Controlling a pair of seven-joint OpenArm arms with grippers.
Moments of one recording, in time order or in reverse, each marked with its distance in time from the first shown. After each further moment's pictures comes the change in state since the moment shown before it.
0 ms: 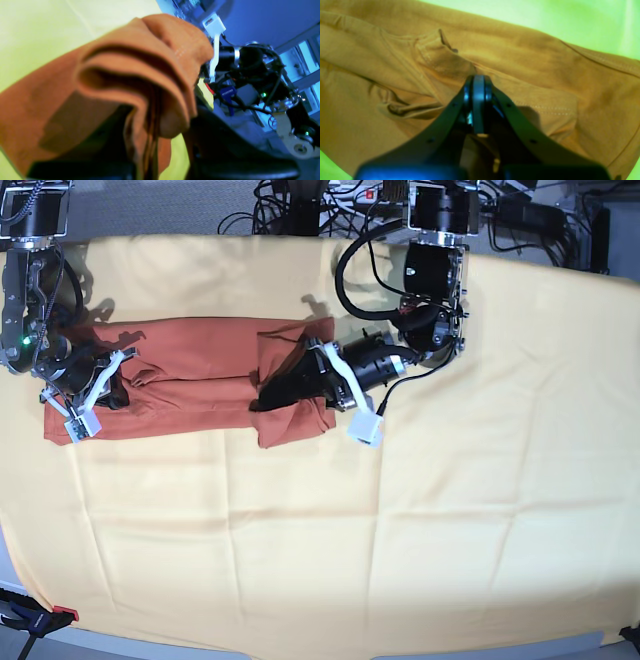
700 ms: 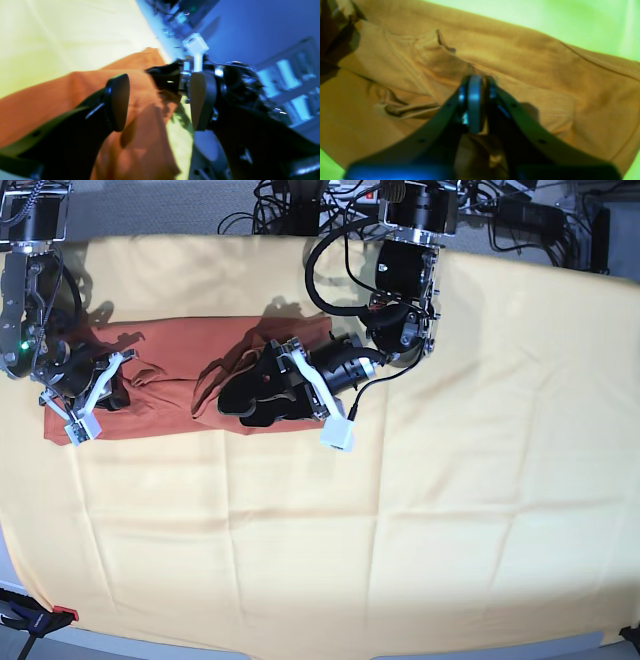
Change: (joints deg) left arm -0.1 4.1 4.3 -0.2 -2.1 3.7 -2.4; right arm 1.8 0.3 0.0 0.0 0.9 1.3 -2.1
